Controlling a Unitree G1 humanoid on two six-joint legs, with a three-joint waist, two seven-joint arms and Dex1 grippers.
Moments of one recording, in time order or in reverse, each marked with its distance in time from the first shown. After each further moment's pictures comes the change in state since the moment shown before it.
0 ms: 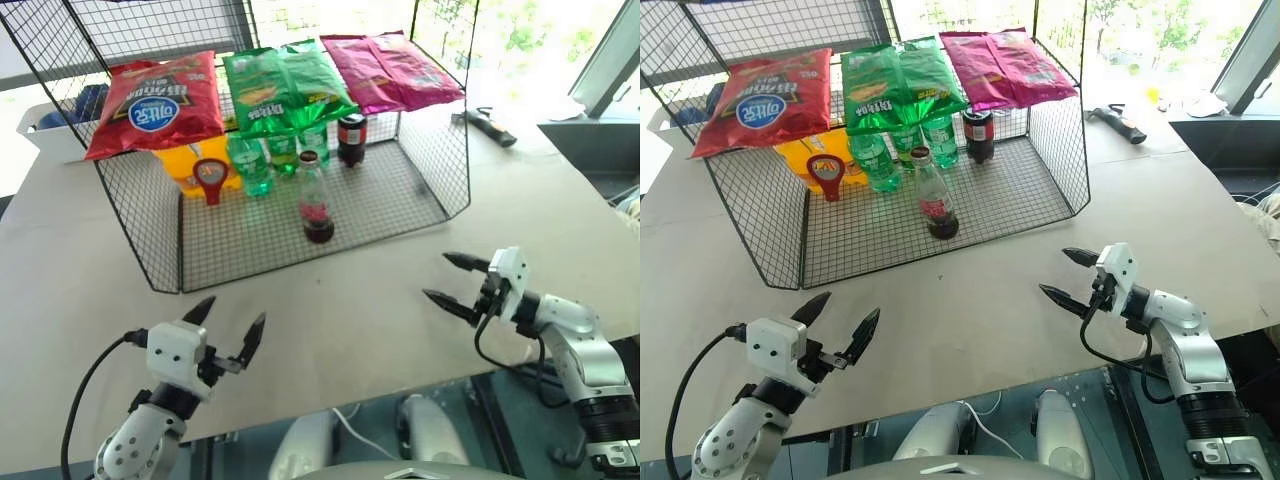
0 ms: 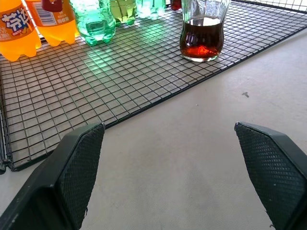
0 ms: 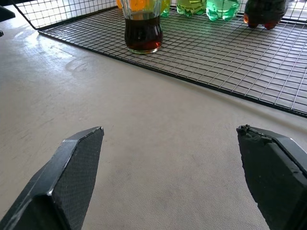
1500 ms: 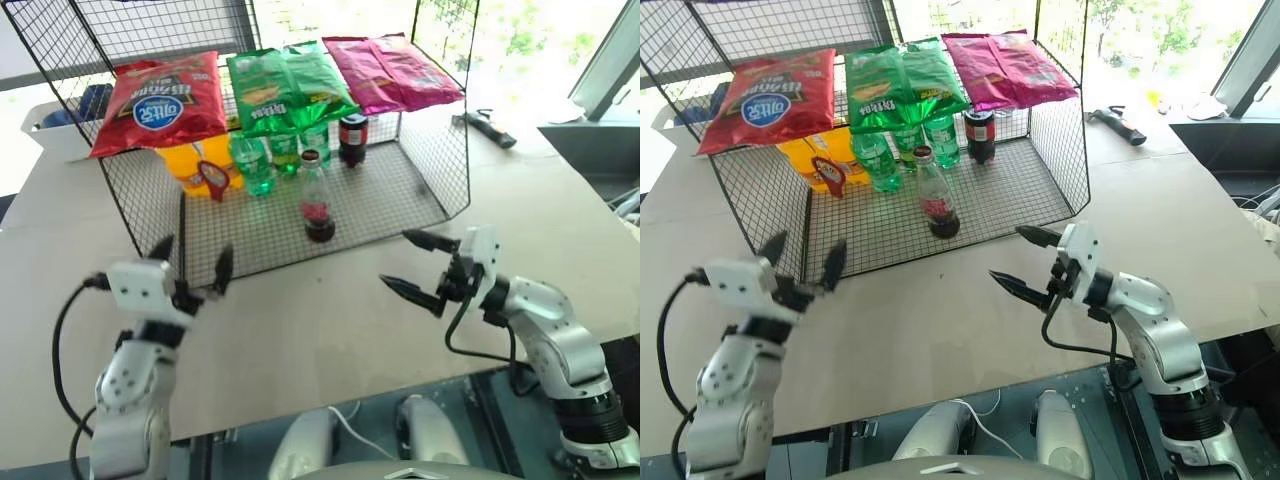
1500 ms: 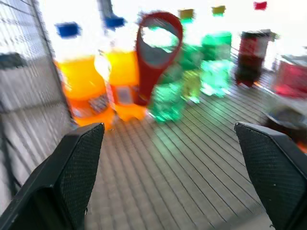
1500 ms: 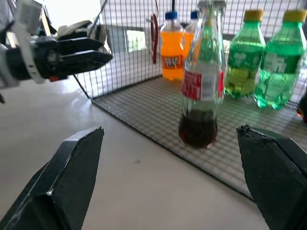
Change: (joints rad) left arm -0.507 0.007 0.149 0.168 -0.010 0.056 0.202; right arm -0.108 0.123 0.101 -0.390 0.109 0.264 -0.160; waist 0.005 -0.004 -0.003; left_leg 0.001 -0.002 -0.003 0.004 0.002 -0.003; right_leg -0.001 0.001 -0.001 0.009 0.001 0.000
